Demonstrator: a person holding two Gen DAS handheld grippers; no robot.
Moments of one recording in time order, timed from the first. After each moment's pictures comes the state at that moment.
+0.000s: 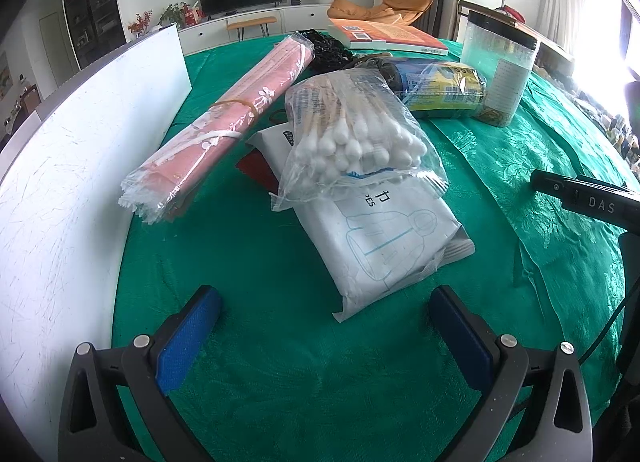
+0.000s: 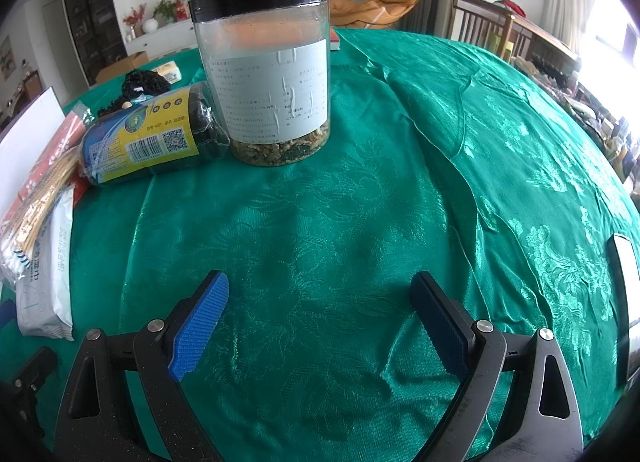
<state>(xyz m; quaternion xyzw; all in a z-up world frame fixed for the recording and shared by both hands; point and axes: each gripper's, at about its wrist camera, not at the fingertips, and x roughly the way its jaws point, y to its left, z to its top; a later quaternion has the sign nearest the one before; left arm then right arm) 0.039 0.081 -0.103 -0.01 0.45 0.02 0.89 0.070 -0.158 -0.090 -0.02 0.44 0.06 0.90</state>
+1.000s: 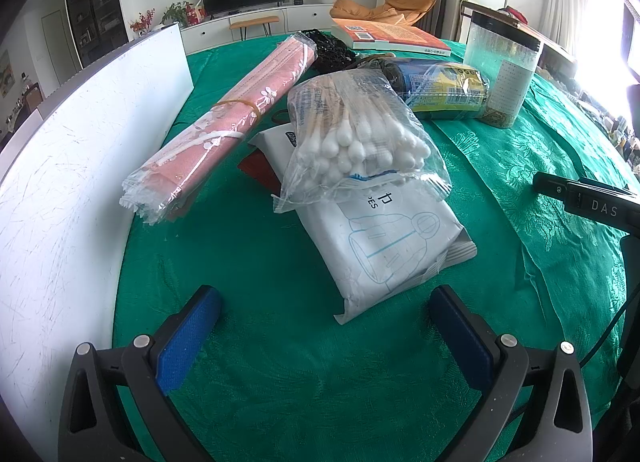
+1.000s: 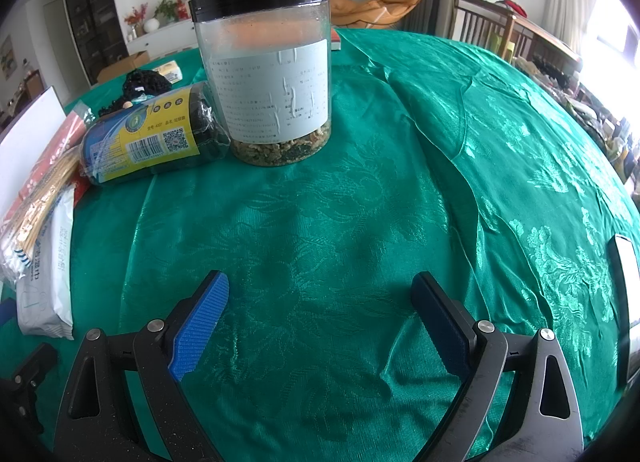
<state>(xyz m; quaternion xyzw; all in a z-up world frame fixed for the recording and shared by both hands) 0.039 0.084 -0.104 -0.02 0.45 0.02 0.89 0.070 -0.157 -0.087 -0.02 0.44 0.06 0.90</state>
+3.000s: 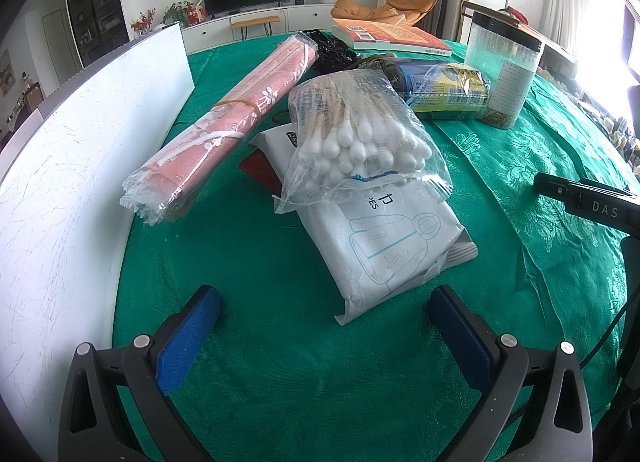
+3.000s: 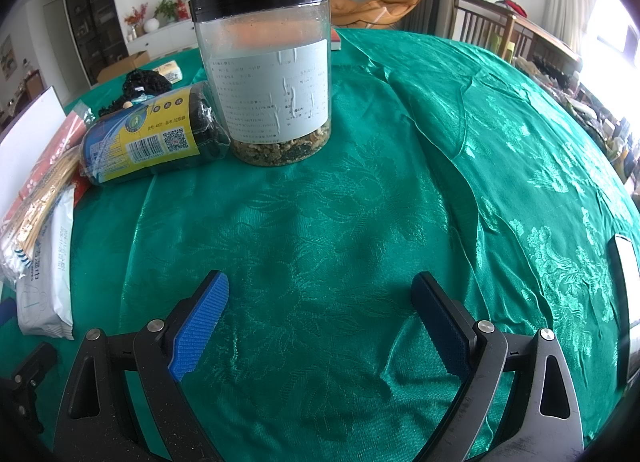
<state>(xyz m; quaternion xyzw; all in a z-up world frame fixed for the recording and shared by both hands) 0.039 0.083 -0.104 -0.02 0.45 0.02 0.89 0.070 -0.157 -0.087 -0.02 0.44 0.06 0.90</state>
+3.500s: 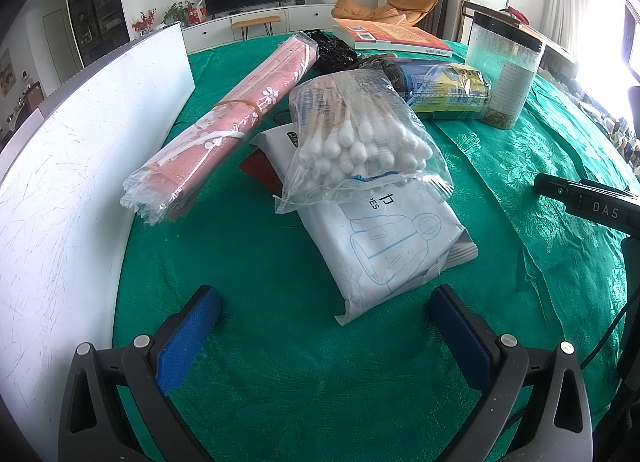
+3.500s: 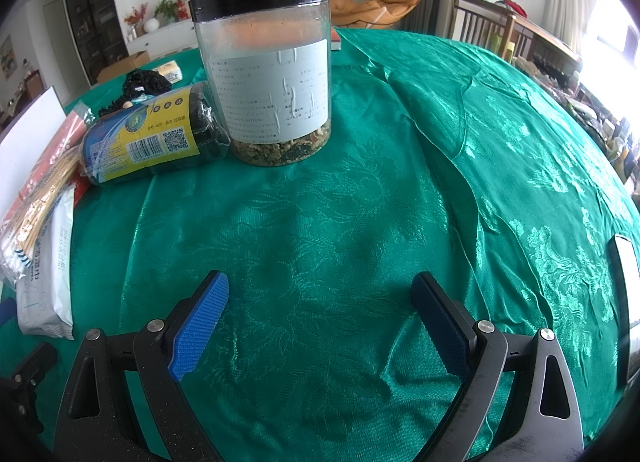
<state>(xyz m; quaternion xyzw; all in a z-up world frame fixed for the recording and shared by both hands) 0.040 0.084 -0.103 -0.02 0.45 0.02 0.89 0.071 -0.157 -0.086 -0.02 0.44 0.06 0.90</state>
